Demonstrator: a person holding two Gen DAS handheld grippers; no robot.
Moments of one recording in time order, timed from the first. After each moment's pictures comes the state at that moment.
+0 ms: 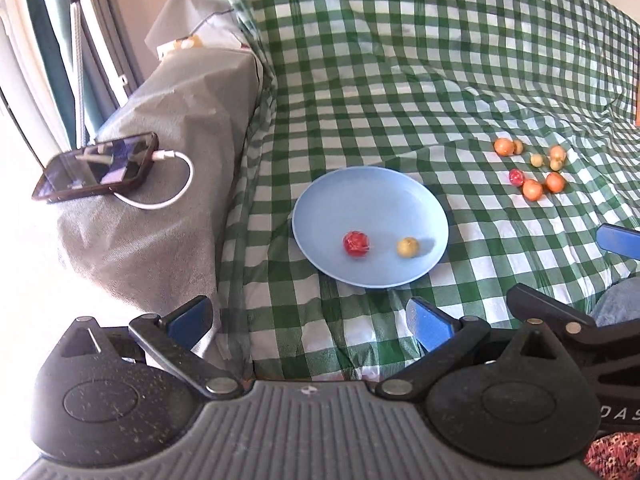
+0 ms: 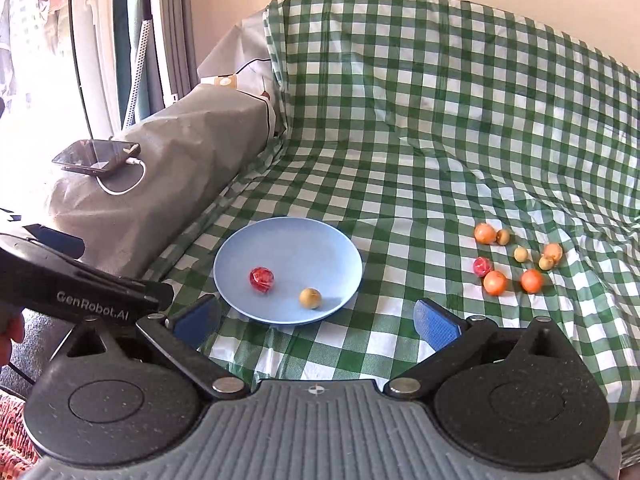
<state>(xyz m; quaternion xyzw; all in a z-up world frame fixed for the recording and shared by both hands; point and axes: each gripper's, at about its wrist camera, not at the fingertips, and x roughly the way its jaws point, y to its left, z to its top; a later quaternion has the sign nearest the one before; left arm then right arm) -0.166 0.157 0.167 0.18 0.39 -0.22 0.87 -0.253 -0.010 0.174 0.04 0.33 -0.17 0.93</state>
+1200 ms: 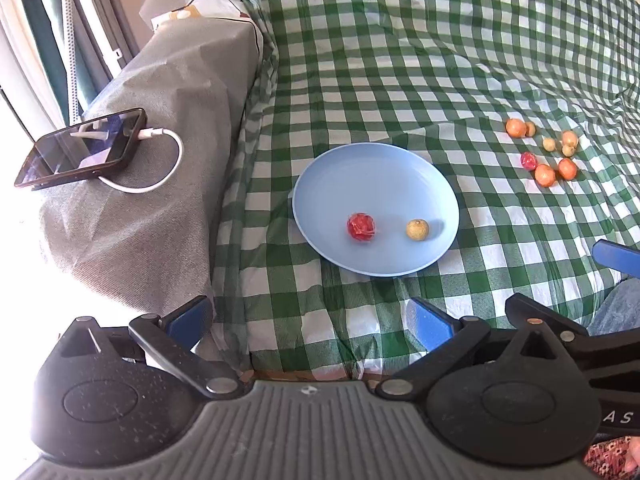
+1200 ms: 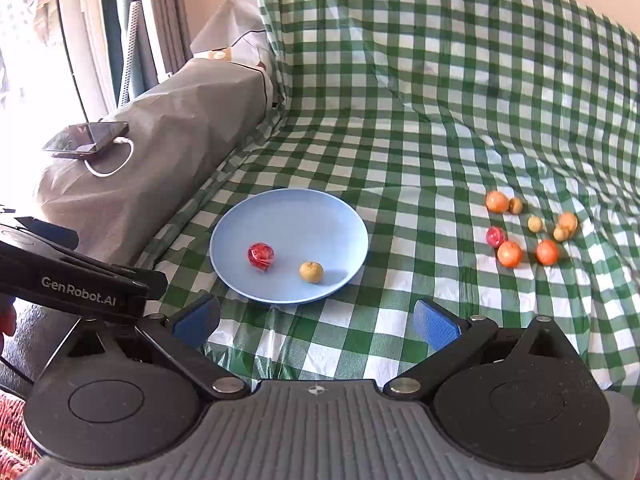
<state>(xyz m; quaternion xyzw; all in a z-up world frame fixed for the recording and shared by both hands) -0.153 0.137 0.154 0.18 0.44 -0.20 0.85 -0.241 -0.031 0.156 0.08 0.37 -0.16 0.91</state>
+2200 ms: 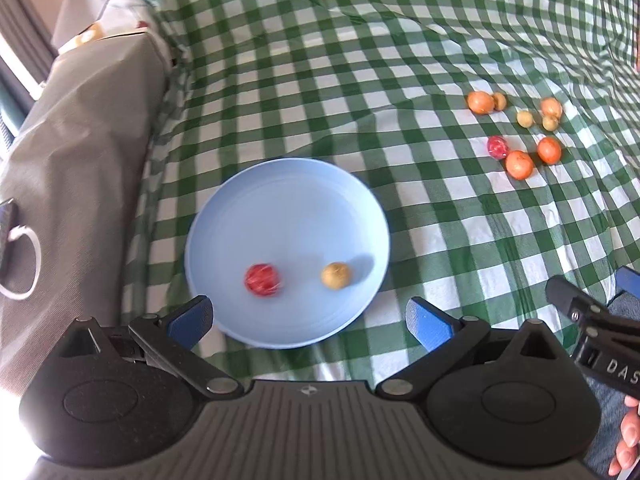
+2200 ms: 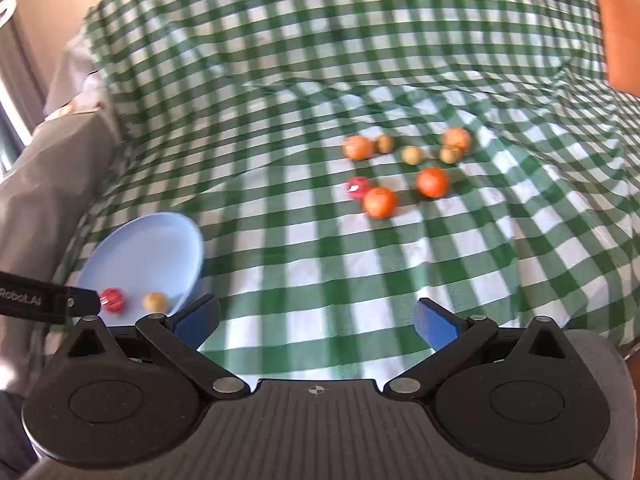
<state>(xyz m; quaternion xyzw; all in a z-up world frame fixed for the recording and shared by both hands) -0.125 -0.004 0.125 0.25 0.47 -0.23 0.81 -0.275 -0.157 0.111 0.21 0.34 -0.32 0.86</state>
